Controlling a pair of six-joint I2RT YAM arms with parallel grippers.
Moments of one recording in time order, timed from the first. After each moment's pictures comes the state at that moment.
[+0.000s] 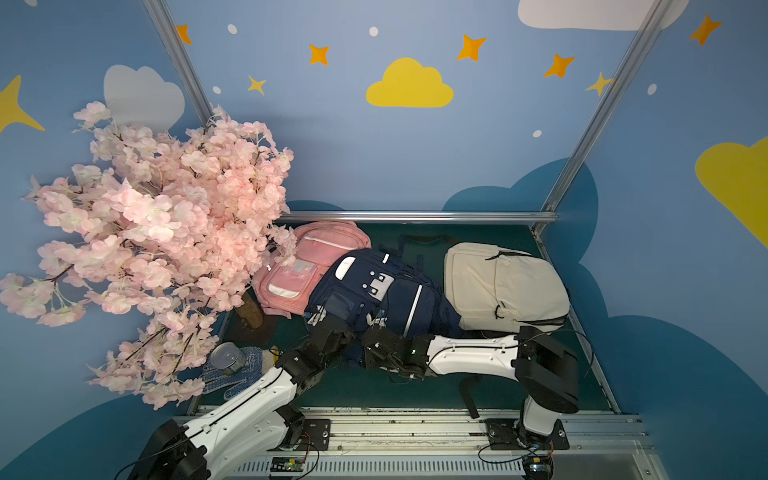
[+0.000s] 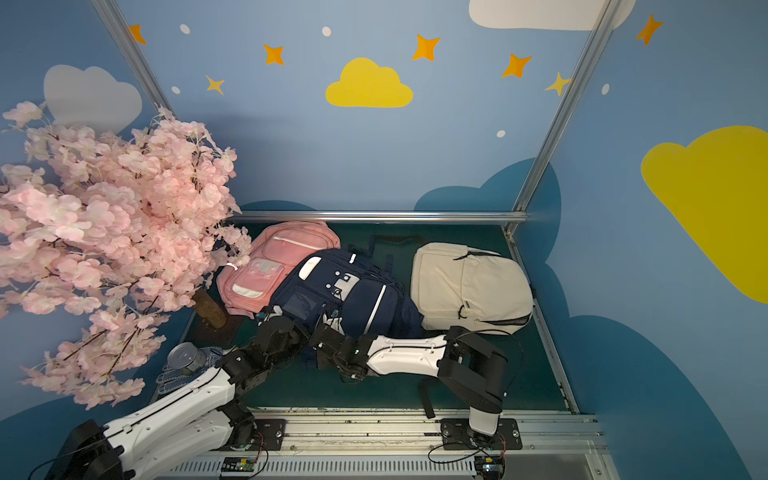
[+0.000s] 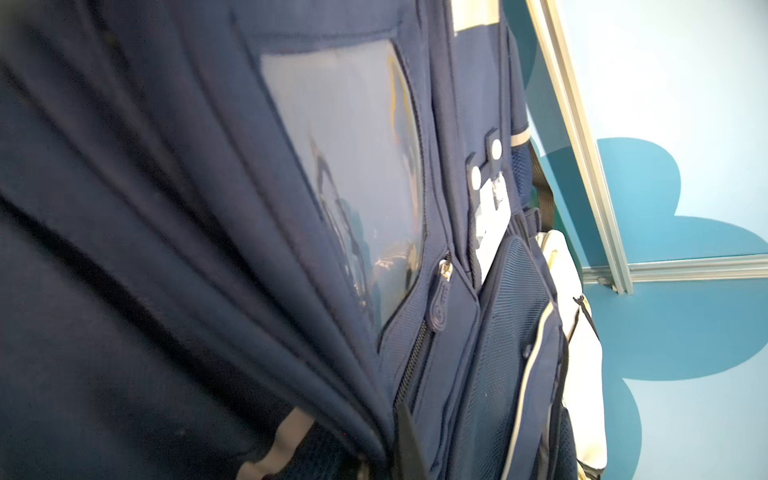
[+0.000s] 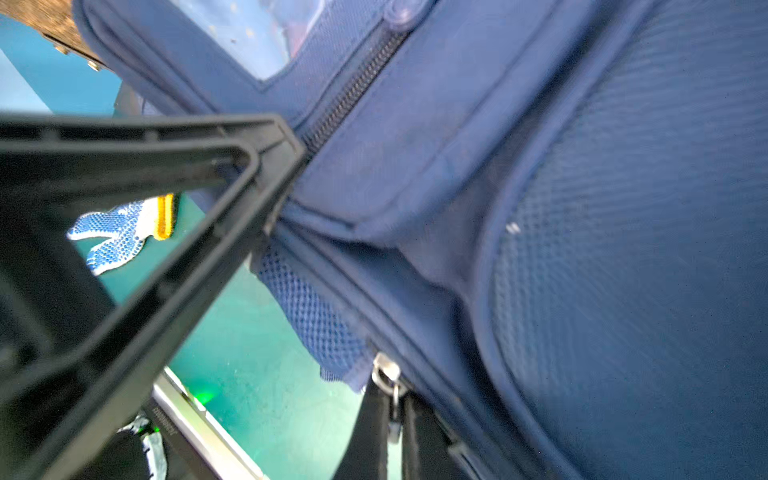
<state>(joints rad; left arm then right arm) -0.61 0.91 0.42 -0.17 -0.21 -1.21 1.27 1.76 1.12 -0.21 0.21 0.89</state>
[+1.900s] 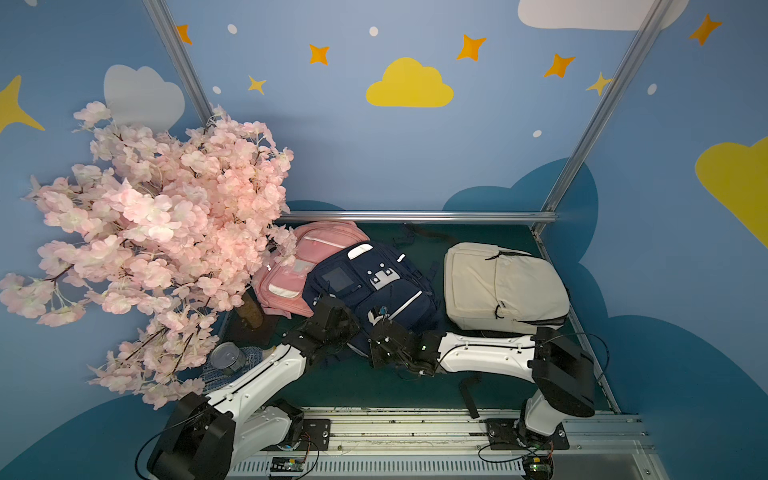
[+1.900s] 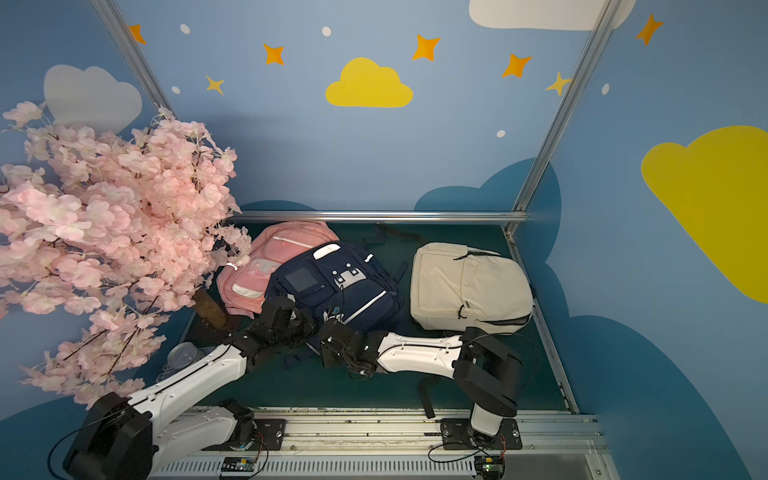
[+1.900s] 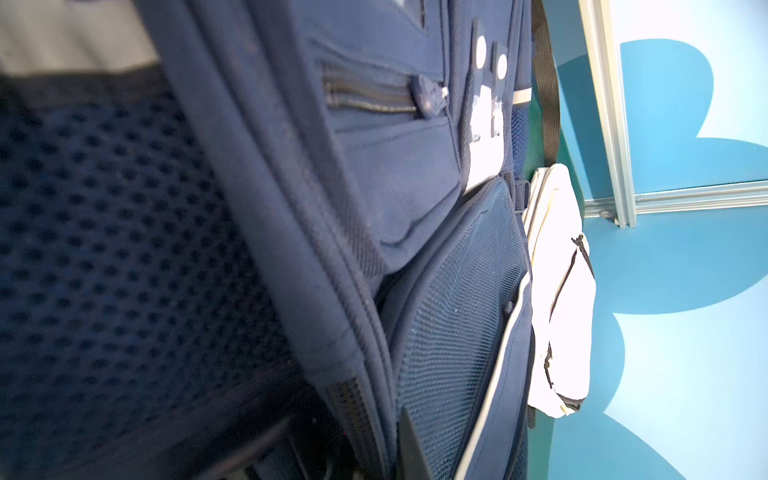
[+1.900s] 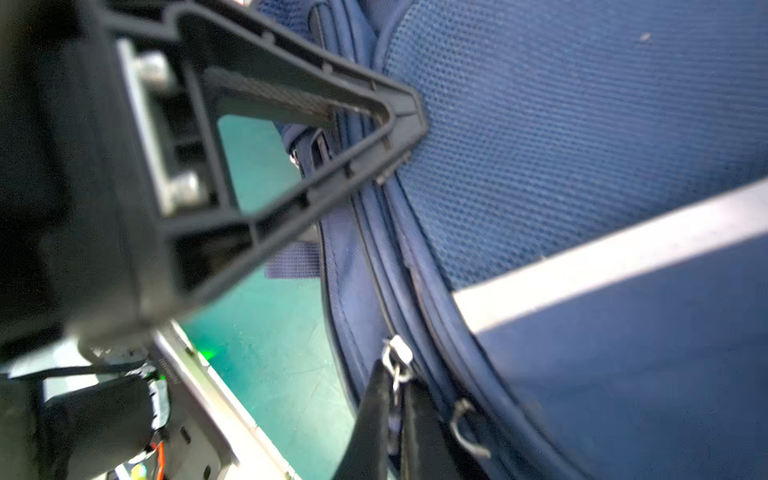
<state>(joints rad) -0.45 1.10 0.53 -0.16 0.12 -1.08 1.25 1.69 1.06 -0.19 0.13 0.75</state>
